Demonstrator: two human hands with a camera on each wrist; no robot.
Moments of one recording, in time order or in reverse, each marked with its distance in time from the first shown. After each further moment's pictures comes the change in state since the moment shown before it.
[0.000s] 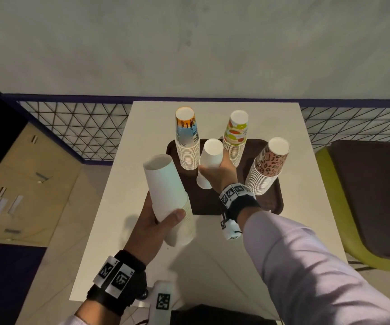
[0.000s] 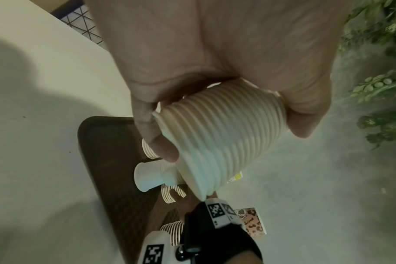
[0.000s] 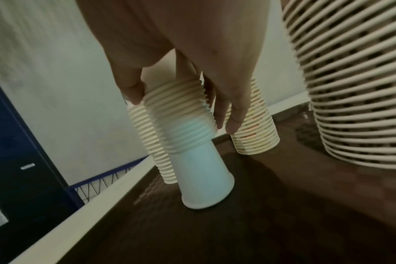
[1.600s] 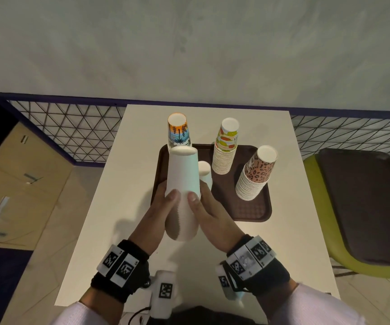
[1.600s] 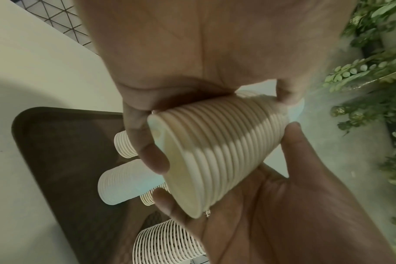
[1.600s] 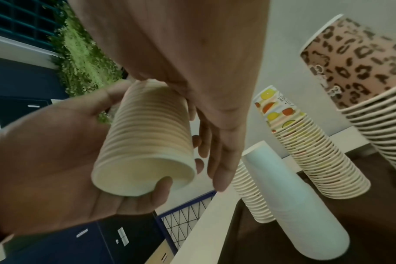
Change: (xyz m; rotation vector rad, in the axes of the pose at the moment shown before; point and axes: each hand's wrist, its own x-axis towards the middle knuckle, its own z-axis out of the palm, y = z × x) left_hand 0.016 0.022 0.030 -0.006 -0.154 -0.001; right_hand -0.120 -0.056 -0.080 0.545 -0.534 -0.111
